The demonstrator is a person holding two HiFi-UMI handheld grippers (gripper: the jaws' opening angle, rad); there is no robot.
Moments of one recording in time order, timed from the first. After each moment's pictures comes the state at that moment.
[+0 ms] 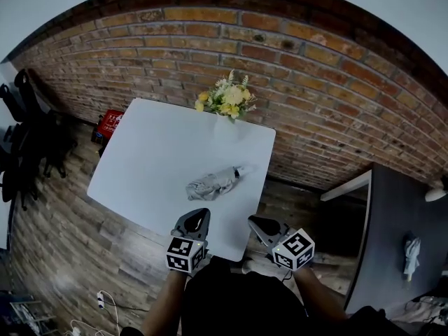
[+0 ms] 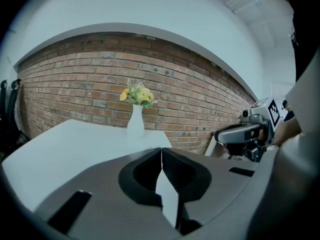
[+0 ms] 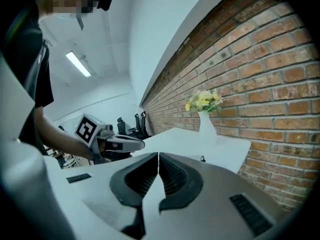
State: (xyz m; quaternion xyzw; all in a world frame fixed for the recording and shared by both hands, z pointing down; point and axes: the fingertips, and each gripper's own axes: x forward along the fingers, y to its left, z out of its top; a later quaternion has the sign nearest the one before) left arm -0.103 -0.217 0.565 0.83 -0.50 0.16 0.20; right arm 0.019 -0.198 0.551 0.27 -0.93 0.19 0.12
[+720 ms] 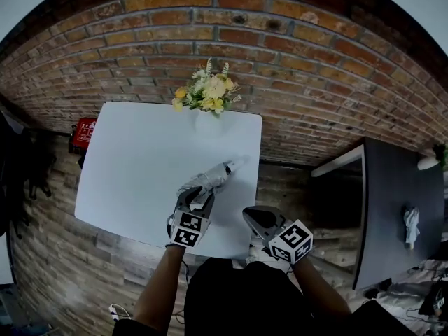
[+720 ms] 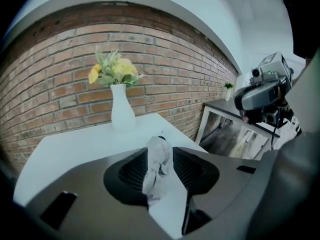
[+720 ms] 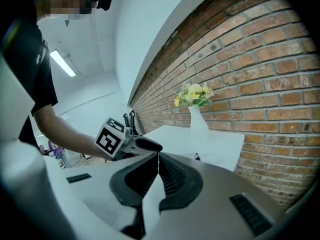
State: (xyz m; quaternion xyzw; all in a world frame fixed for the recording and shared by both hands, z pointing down) left arm -0.090 -0.298 0.641 0.86 -0.38 0.30 0.14; right arm 0.003 -0.228 0.568 0.33 -0.91 0.23 0.13
